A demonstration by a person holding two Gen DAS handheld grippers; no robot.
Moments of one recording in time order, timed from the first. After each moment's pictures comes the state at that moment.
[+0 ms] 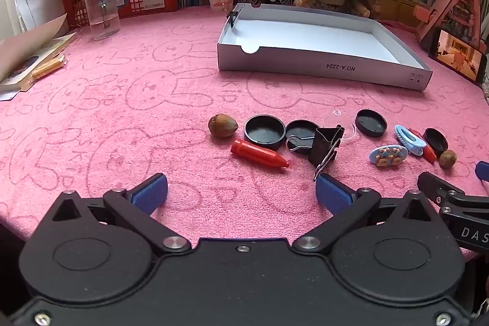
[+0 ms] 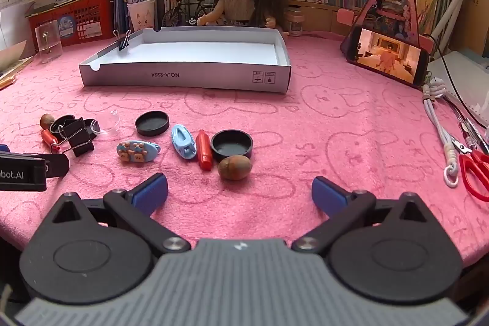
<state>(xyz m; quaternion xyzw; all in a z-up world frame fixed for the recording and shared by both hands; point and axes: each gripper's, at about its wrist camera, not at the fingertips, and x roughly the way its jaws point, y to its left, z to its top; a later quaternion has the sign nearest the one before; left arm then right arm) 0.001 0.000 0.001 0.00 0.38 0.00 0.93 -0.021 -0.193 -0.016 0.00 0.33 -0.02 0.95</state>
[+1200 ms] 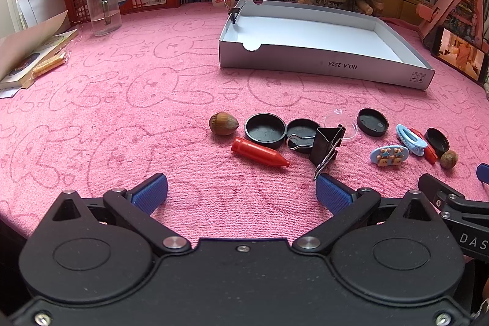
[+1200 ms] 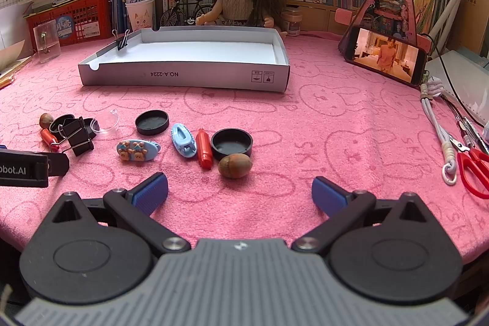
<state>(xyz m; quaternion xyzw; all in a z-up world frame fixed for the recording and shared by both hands) 0.004 0.000 0.001 0.00 0.38 0.01 0.92 -0.023 -0.191 -0.017 -0.01 0.32 -0.03 0.95</state>
